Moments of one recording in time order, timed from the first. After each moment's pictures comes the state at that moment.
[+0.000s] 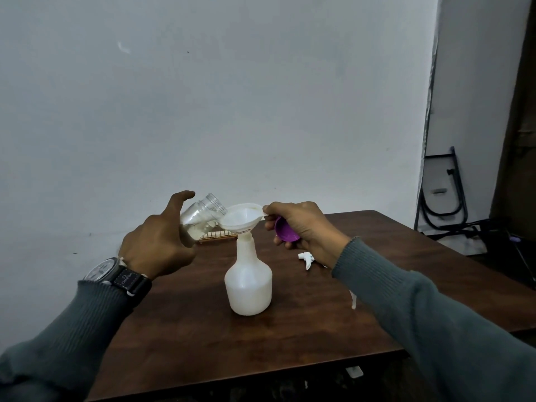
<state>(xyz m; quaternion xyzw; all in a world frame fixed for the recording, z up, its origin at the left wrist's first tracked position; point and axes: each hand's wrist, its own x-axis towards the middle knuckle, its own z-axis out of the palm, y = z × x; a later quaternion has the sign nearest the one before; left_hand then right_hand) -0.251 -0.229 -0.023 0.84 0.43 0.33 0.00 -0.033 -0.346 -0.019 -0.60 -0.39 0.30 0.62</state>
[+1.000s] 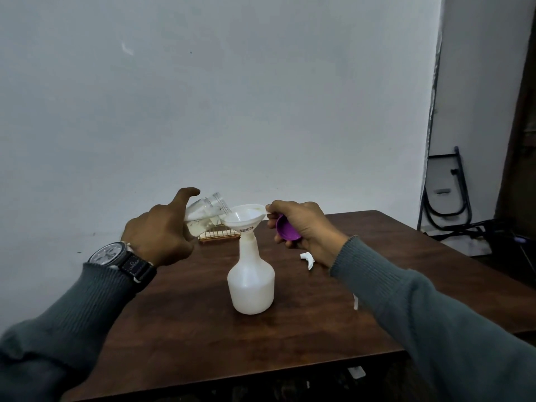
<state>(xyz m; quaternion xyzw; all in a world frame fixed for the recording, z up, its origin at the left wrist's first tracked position) -0.250 -0.224 -0.008 0.85 0.44 0.28 -0.09 -0.035 -0.343 -0.018 -0.60 -0.37 0.31 0.63</state>
